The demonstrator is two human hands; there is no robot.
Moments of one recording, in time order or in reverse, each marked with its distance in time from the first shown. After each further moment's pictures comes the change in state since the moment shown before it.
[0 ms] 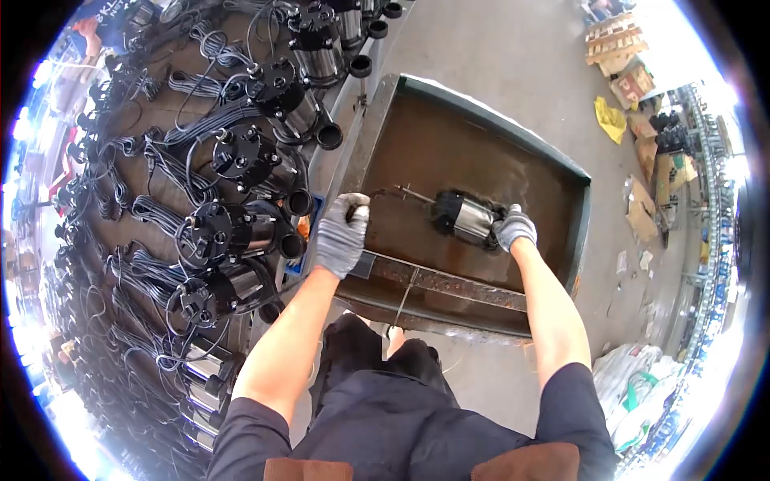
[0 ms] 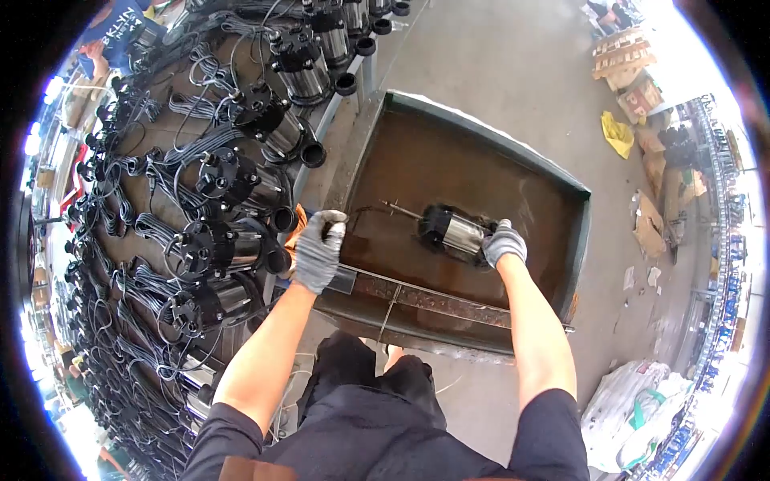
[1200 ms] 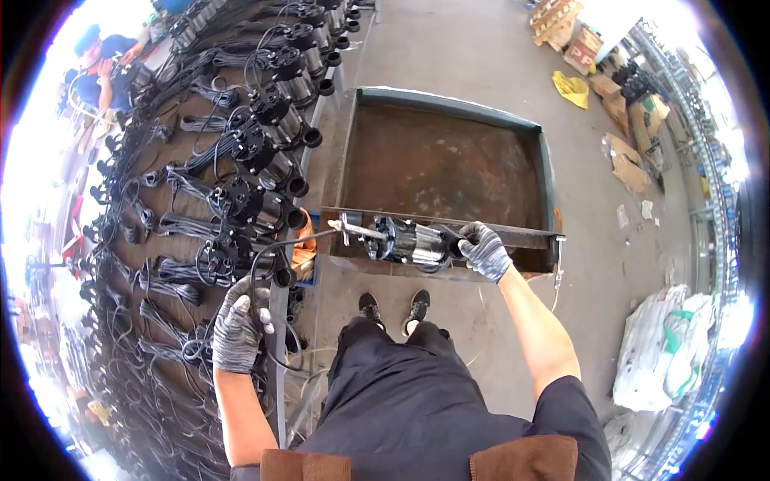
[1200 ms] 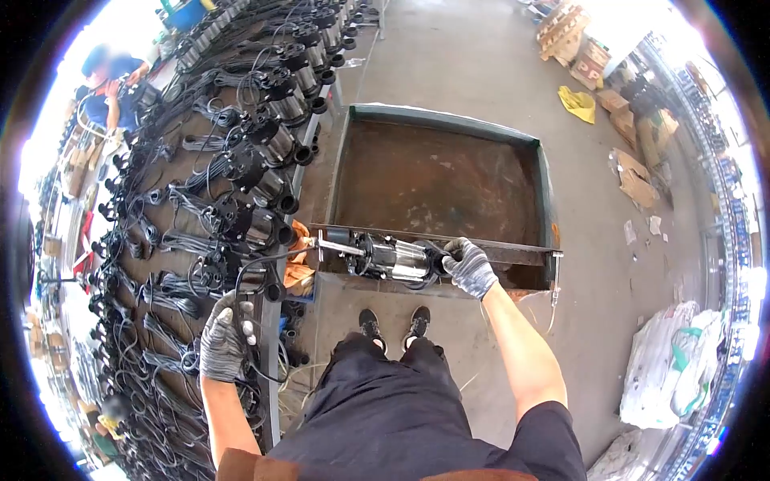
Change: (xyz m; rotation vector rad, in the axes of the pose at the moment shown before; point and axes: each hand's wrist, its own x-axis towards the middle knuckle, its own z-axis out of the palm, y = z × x) left_hand -0.219 0.134 -0.246 -0.809 -0.061 -0.533; right_hand -0.225 0.071 0.064 1.131 -0.094 -0.365
